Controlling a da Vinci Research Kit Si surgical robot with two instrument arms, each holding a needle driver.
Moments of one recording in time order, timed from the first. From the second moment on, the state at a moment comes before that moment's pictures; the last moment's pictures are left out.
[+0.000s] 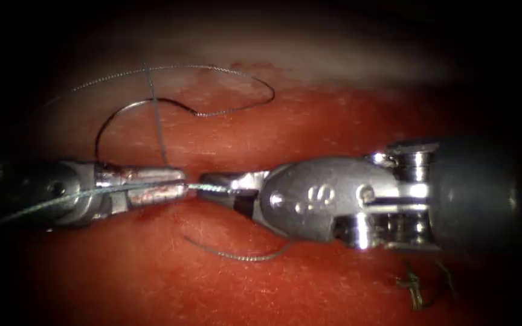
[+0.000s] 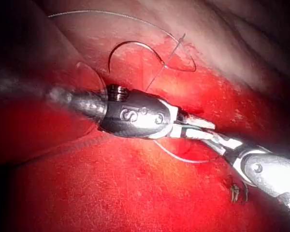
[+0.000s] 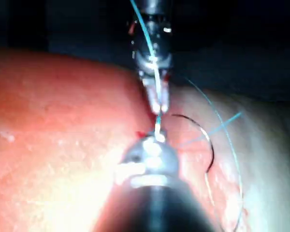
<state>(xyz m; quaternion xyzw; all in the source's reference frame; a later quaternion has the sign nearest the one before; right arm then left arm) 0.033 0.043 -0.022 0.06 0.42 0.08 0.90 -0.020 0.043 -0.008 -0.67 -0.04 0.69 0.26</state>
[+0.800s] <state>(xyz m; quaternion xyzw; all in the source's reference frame) 0.027 0.045 -0.019 0.05 0.45 0.07 0.89 -0.018 0.042 -0.007 -0.69 0.01 0.71 0.17</state>
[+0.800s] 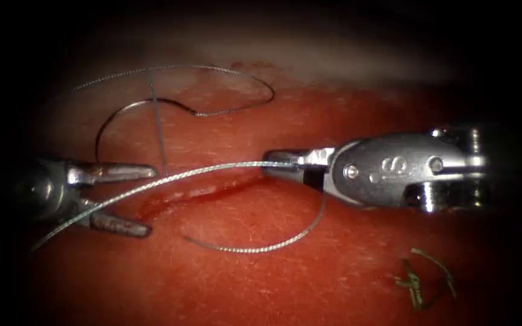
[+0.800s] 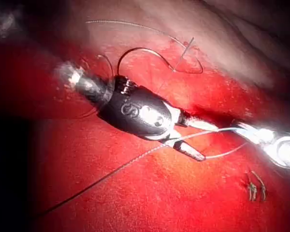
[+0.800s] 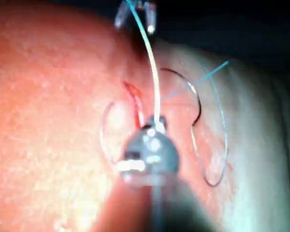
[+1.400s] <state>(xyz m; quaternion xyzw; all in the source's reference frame) 0.027 0.045 -0.019 0.05 0.46 0.07 0.89 -0.016 0.042 -0.006 -0.69 0.08 0.72 0.09</state>
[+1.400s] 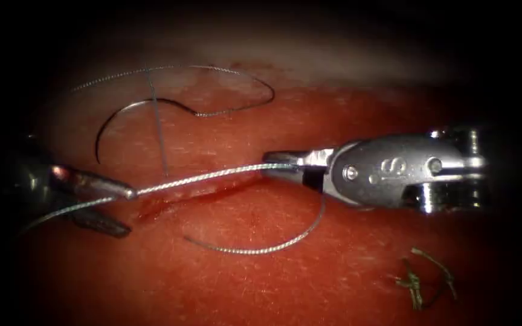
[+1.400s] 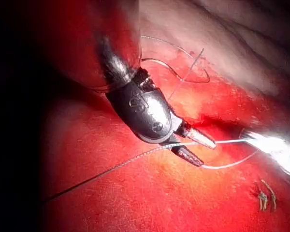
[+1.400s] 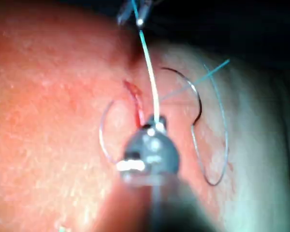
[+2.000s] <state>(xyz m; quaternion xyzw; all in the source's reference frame) 0.027 0.045 -0.019 0.05 0.46 0.08 0.88 -0.016 0.042 -0.006 -0.66 0.10 0.74 0.12</state>
